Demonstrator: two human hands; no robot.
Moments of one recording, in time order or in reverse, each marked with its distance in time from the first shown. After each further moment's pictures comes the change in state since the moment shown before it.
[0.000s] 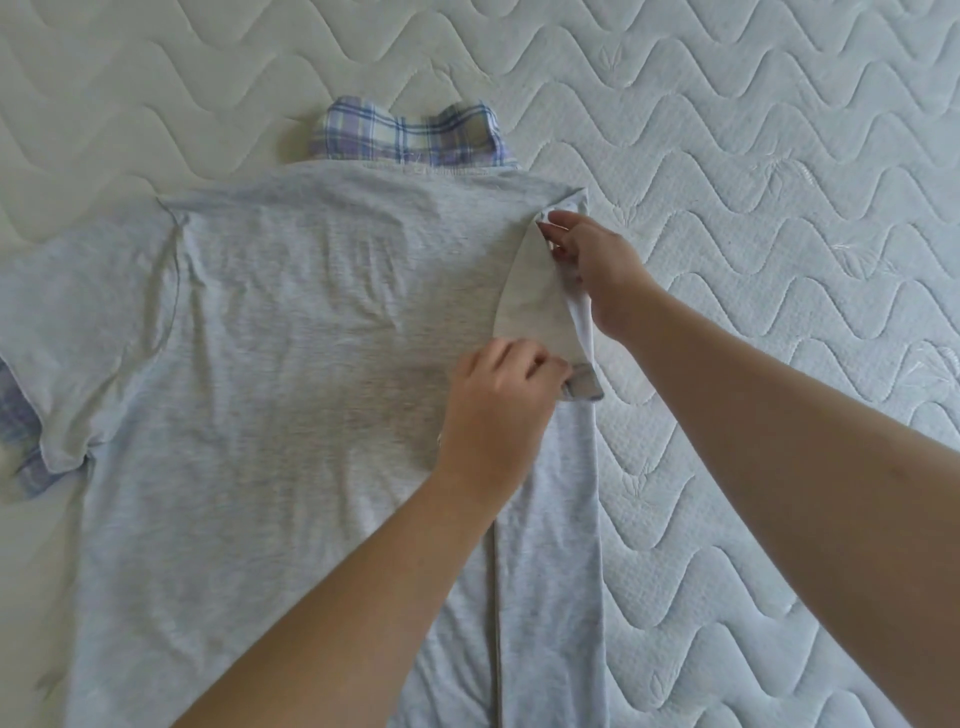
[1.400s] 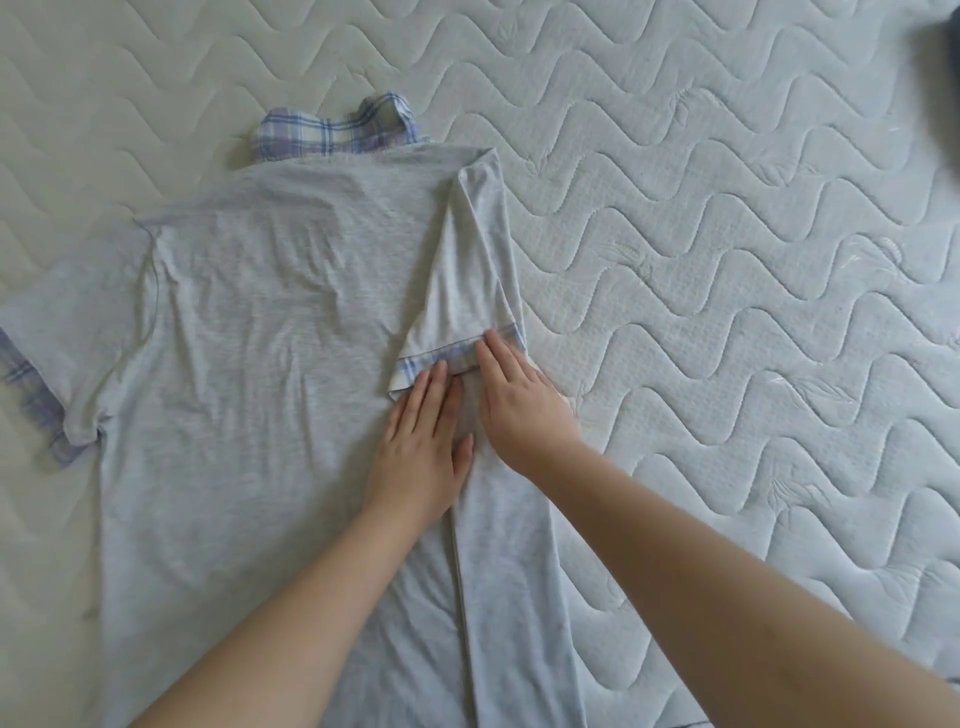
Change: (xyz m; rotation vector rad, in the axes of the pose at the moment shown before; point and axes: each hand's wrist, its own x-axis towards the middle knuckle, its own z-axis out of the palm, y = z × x) left_hand -0.121 -0.011 0.045 0.329 -0.329 -0.059; right_hand -0.159 0.140 -0.019 -1.033 -0.090 -0.474
